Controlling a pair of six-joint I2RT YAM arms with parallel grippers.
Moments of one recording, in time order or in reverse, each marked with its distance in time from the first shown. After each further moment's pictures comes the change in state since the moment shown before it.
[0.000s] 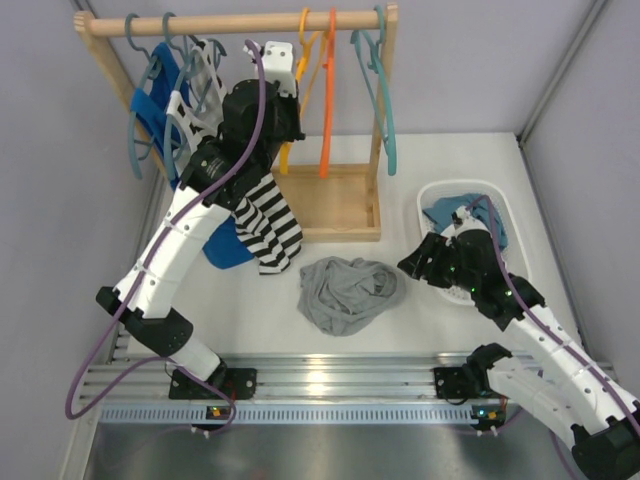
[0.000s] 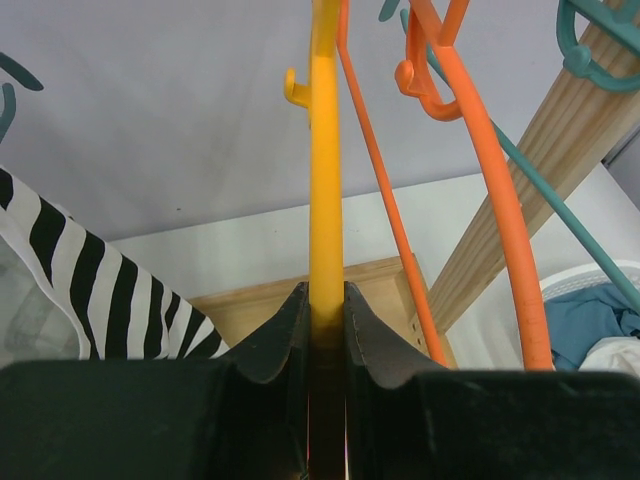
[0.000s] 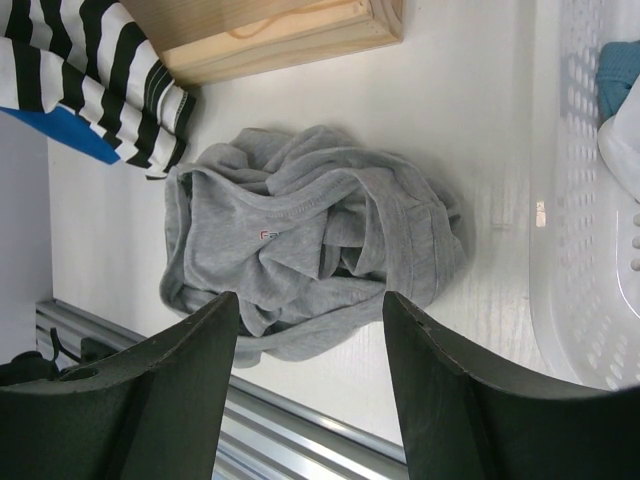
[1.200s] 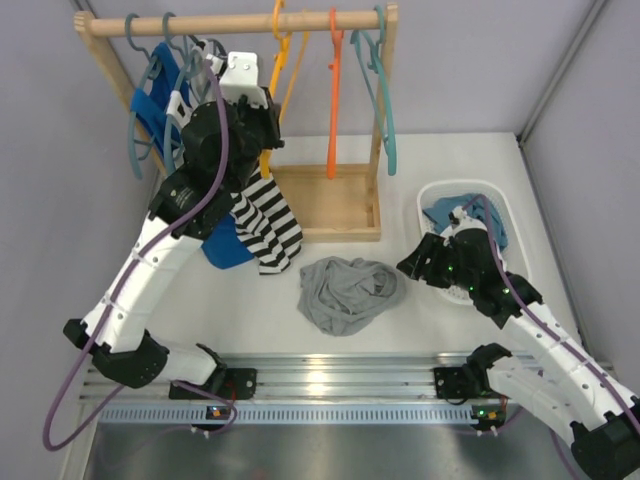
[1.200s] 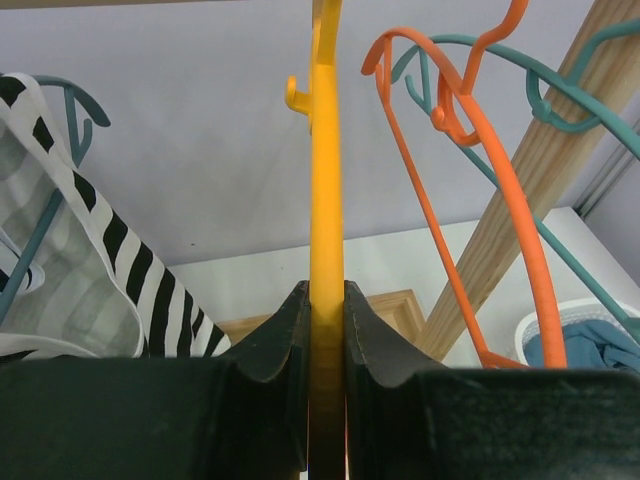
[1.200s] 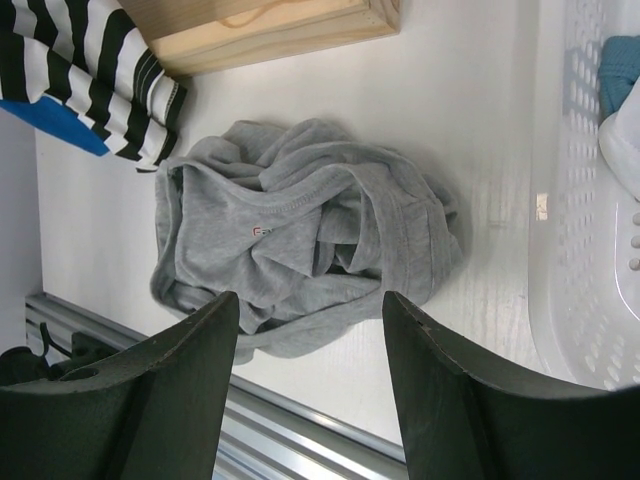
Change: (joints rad) left arm 0.000 -0.196 -0.201 0.178 -0.015 0.038; right arm 0.000 0.023 0.000 0.002 -0.009 -0.013
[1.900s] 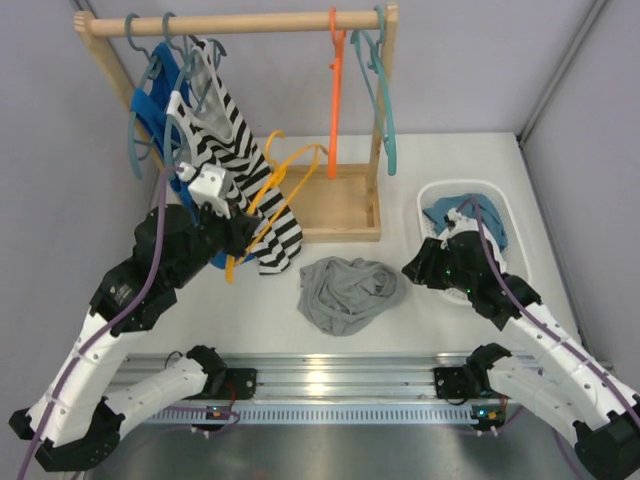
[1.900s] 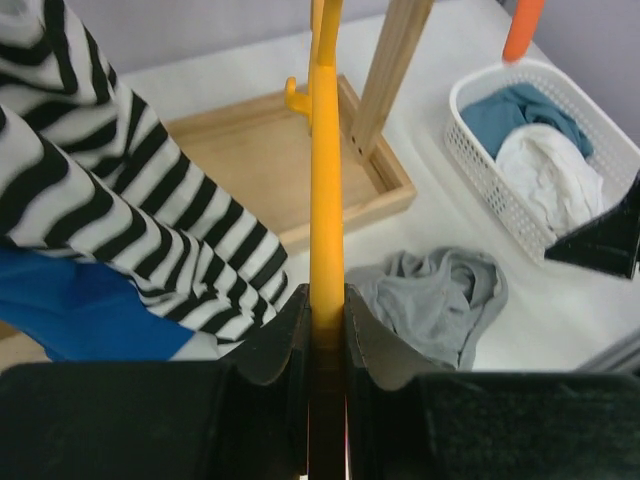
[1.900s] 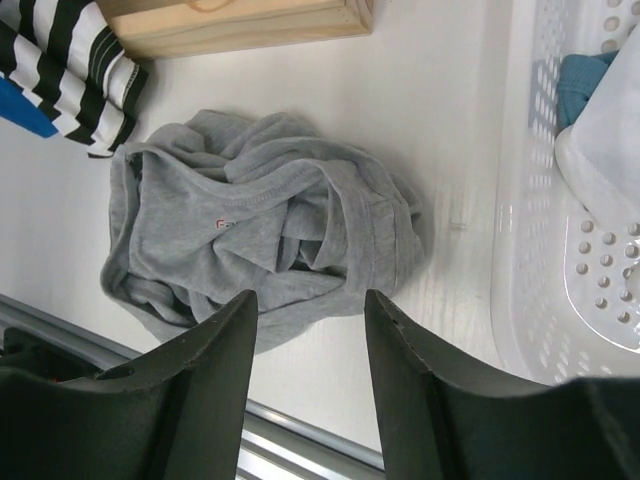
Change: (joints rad) left arm 0.002 -0.517 -0.478 -0.291 0.265 -0.118; right arm 0.026 -0.003 0.000 -0.026 0.064 -0.097
